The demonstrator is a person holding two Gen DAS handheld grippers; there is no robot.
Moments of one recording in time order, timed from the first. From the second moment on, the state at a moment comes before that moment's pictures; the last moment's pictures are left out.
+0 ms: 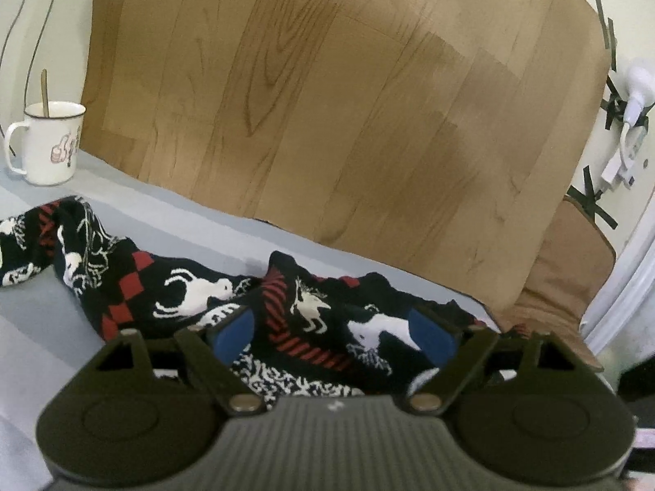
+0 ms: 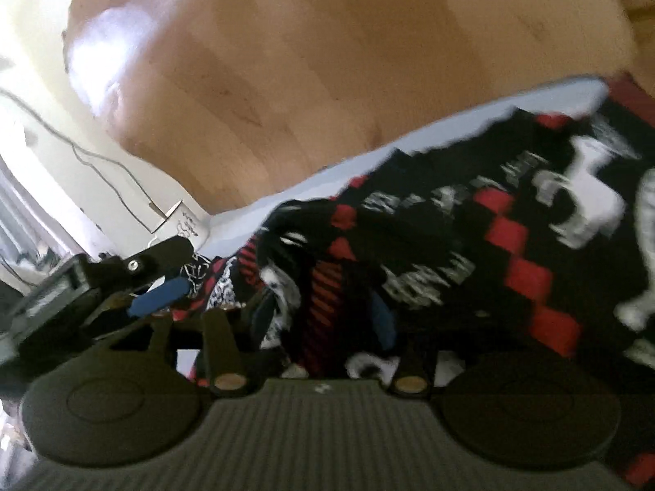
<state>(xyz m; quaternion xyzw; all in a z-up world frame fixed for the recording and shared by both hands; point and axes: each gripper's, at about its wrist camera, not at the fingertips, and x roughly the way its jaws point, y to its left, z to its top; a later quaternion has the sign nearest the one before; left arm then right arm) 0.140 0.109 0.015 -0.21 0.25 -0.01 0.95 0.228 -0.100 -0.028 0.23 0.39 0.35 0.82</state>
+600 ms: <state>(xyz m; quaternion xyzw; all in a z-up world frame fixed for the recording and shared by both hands) 0.143 0.112 0.013 -0.23 0.27 -0.02 0.94 0.255 -0.143 -0.023 0.36 0.45 0.25 0.78</state>
